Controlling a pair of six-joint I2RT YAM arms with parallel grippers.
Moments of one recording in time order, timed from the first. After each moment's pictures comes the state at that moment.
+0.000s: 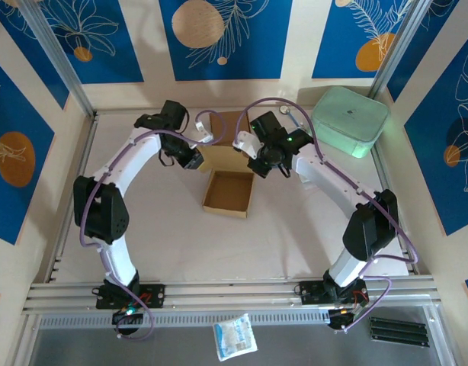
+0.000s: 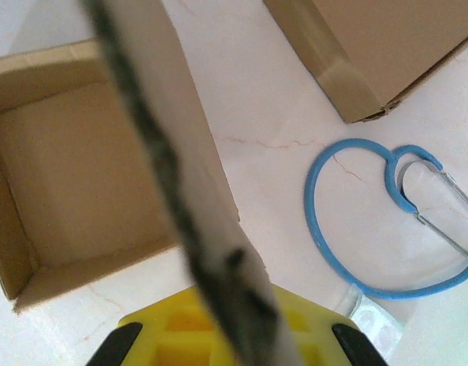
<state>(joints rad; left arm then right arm) -0.37 1.84 1.69 -1.05 0.35 0.49 0.58 1.66 1.54 -0.89 0.04 -0.46</state>
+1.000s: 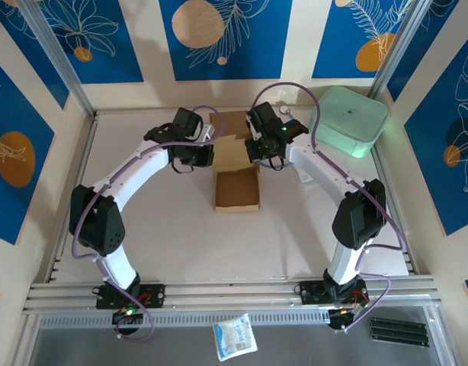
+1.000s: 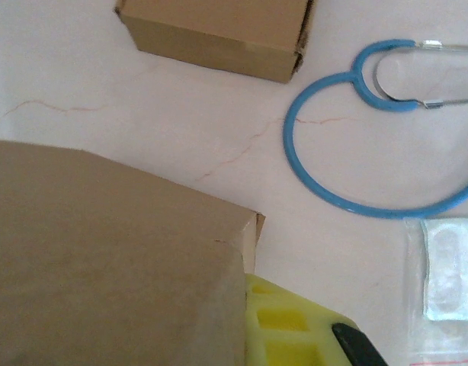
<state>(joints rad) -0.49 1.74 1.54 -0.78 0.22 -0.26 0.56 1.77 1.66 -0.91 0.13 0.21</state>
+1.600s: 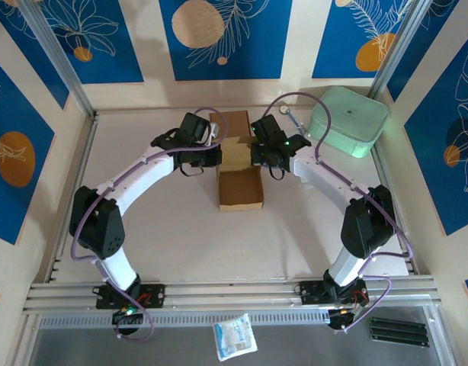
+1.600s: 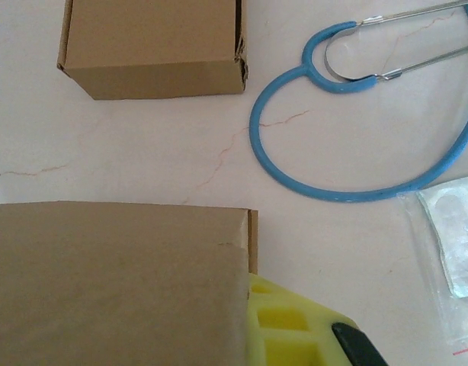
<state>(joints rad) -0.55 1.71 1.47 -0.63 0.19 -0.44 0.57 1.67 1.43 -0.69 0.24 0.43</state>
